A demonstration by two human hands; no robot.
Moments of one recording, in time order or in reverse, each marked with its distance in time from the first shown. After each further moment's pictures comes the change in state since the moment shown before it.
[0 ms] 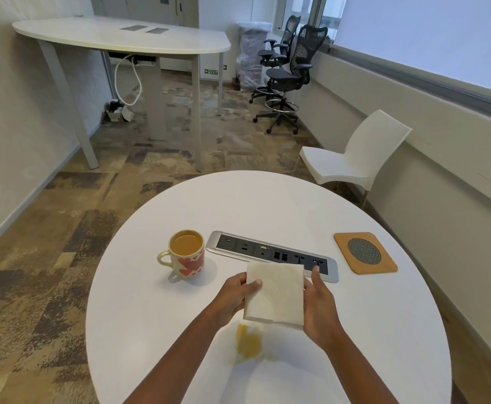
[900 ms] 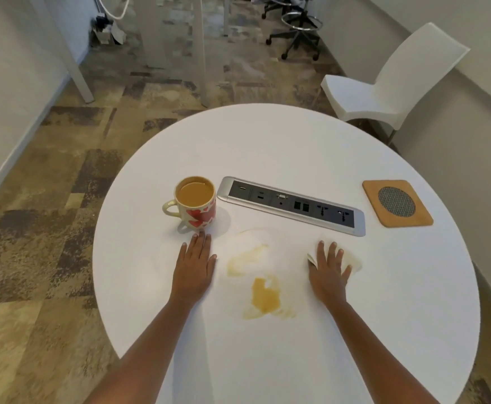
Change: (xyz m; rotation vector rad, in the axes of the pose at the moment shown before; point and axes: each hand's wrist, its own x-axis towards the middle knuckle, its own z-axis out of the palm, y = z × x) left_hand -0.002 -0.074 -0.103 1.482 0.502 0.252; right_hand 0.063 0.091 -0.053 -1.614 0.338 0.091
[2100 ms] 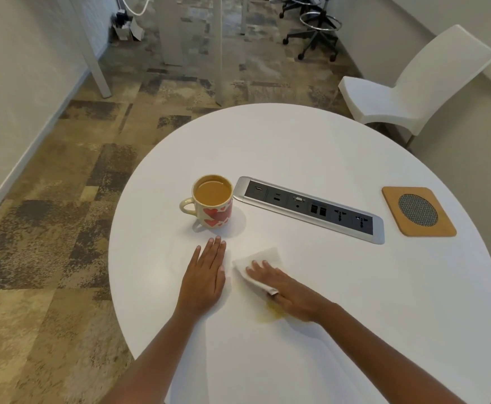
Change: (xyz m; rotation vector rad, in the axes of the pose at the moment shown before) left_hand -0.021 -0.011 -0.002 -0.077 0.054 0.085; right_hand -0.027 -0.062 0.000 0.086 -0.510 -0.920
